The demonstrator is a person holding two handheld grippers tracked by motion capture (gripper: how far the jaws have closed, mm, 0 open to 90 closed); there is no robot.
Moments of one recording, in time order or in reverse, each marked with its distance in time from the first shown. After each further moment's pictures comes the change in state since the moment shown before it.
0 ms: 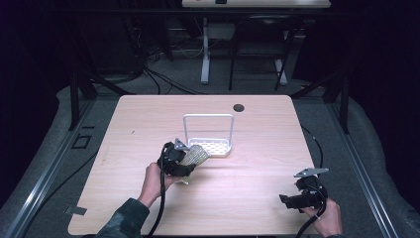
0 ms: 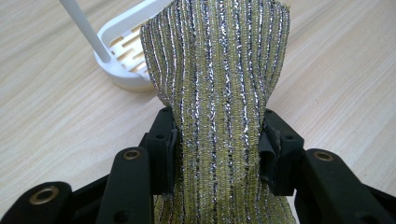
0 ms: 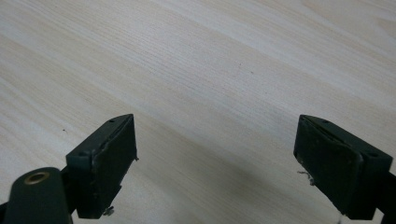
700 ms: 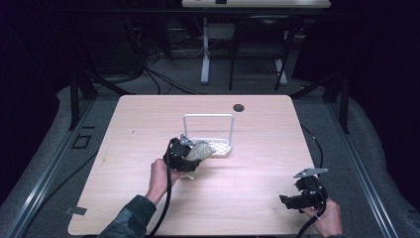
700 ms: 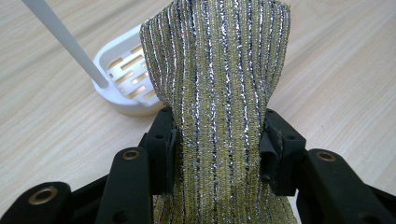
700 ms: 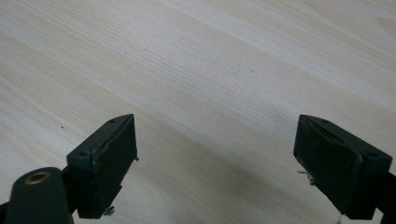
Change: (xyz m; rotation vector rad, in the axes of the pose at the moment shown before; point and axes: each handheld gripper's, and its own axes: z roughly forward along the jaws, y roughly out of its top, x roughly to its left) left arm 0.000 0.016 0.014 -0.011 0.007 -0.003; right arm 0.001 0.000 0.000 0.005 -0.007 -0.011
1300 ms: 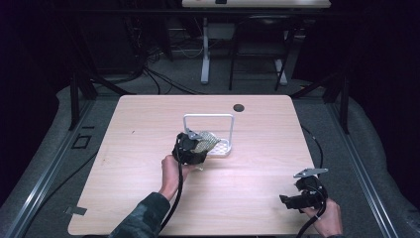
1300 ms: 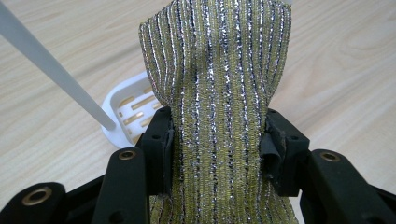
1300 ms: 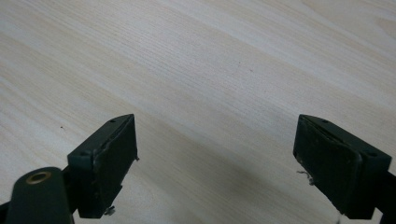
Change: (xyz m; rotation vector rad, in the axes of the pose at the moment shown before) left arm -0.008 0.022 0.021 -0.081 0.107 -0.083; right arm 0.000 0.000 0.000 -0.003 -0.004 0.000
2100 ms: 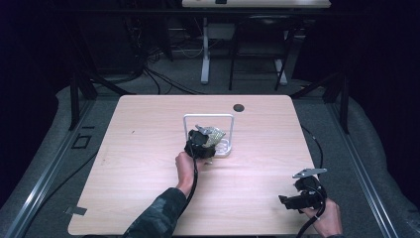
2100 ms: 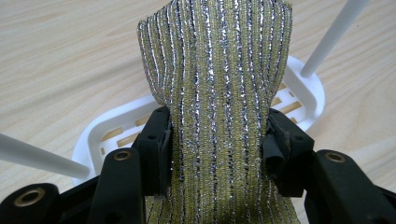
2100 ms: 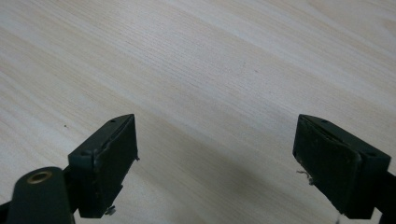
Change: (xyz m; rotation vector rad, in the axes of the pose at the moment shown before) left arm -0.010 0.013 0.050 -0.003 0.094 -0.071; right arm 0.002 0.001 0.000 0.009 0.011 -0.010
